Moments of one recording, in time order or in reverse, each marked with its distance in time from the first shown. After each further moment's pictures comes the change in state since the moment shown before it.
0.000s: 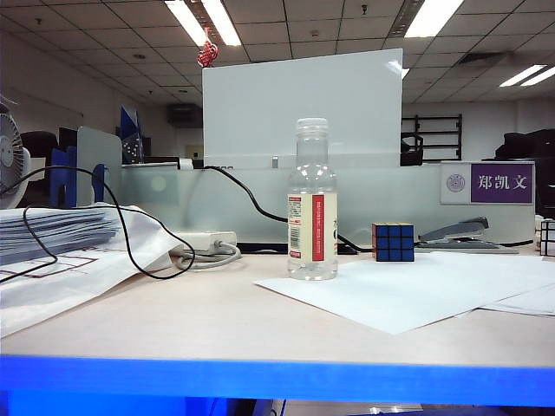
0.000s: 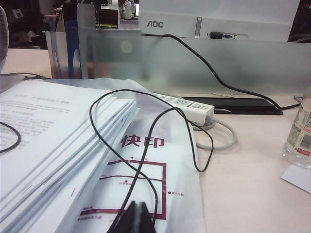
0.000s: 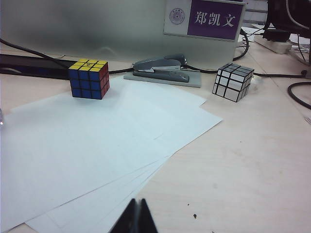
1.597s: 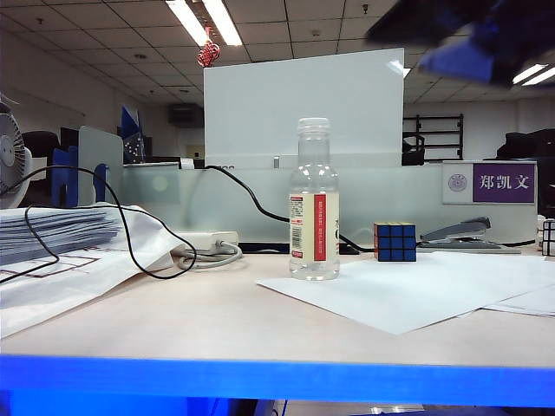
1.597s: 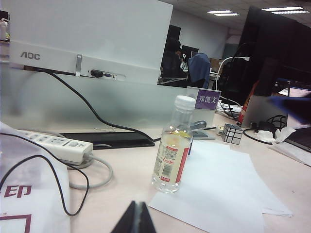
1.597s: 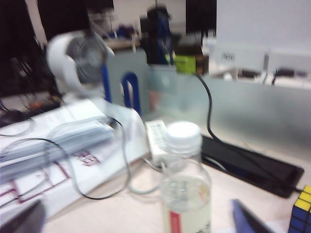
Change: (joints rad) left arm 0.000 0.000 0.000 0.198 0.421 -0.231; right arm 0.279 1.132 0.455 0.833 -0.414 0.138
